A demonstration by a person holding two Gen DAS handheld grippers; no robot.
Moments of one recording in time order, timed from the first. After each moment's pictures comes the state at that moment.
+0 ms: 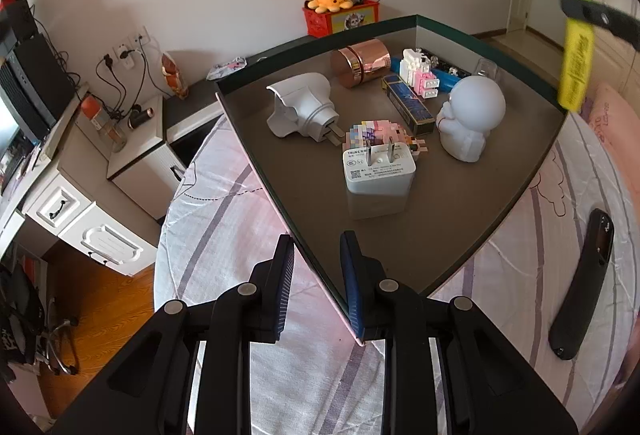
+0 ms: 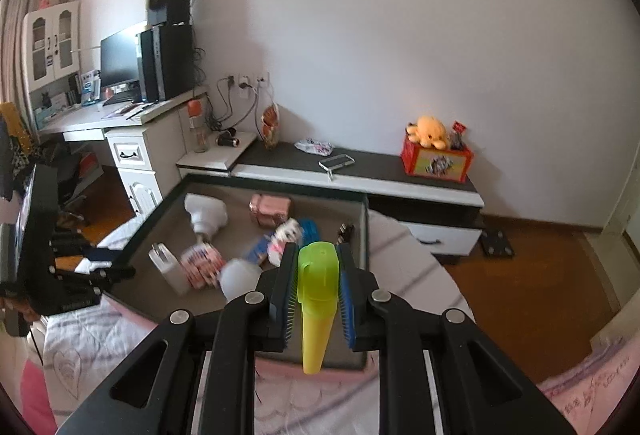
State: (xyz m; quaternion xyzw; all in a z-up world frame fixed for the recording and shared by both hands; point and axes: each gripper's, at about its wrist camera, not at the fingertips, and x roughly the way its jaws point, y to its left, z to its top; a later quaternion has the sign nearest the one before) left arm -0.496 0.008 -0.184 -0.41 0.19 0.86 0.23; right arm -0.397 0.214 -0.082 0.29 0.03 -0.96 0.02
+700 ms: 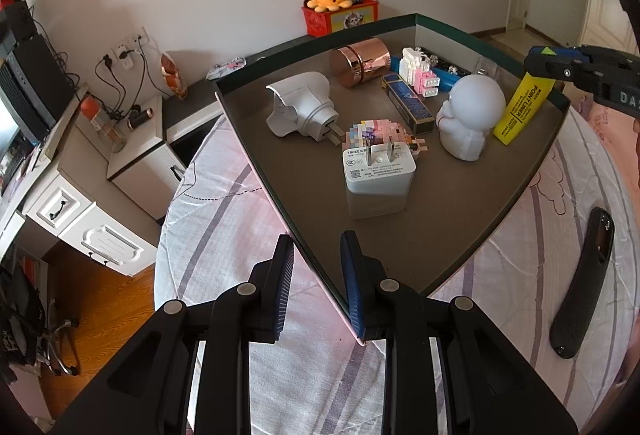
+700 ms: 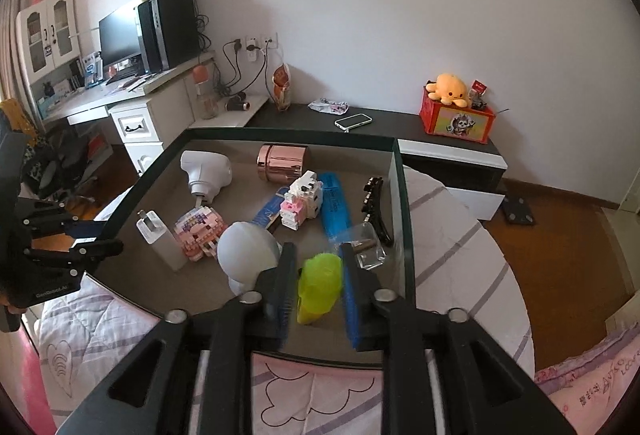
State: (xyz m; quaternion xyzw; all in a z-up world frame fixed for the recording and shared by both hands) left arm -0.495 0.006 -0.185 -0.41 0.20 0.86 0.24; right arm -0.422 0.216 -0.133 0.36 0.00 -0.93 0.04
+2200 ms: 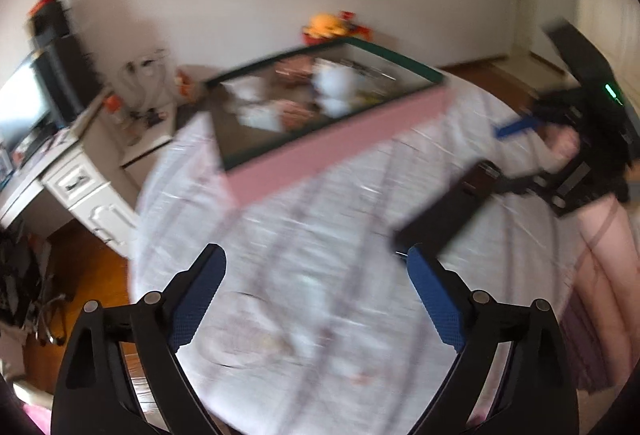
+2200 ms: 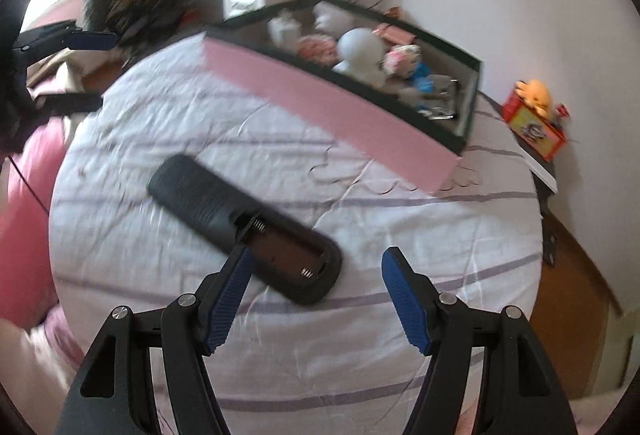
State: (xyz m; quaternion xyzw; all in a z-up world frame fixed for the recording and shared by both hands) left arm -0.312 0.029 -0.166 -0.37 0.17 0.88 0.23; right arm -0.299 0.217 -0.186 0.45 0.19 -0.85 0.21
